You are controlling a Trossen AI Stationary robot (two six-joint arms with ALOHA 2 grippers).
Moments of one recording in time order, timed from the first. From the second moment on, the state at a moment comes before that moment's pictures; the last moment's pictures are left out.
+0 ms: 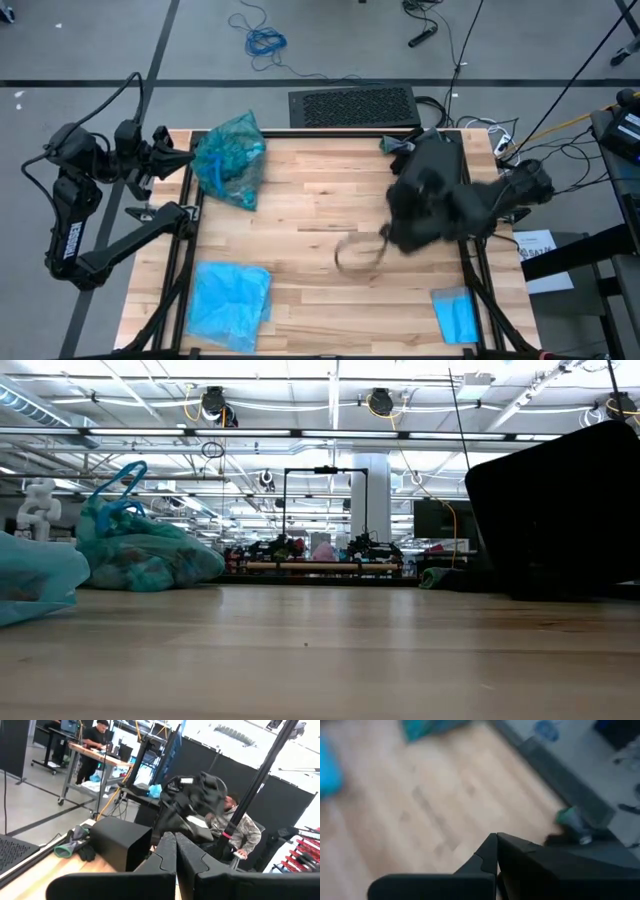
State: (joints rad) left arm 0.98 0.51 1.19 -0.60 0.91 -0.46; right arm 0.40 1.52 1.80 -1.57 0.74 0.94
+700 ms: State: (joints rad) left arm 0.98 0.51 1.19 -0.59 0.89 -0.46; right arm -0.93 1.09 1.39 -1.57 0.38 0.52
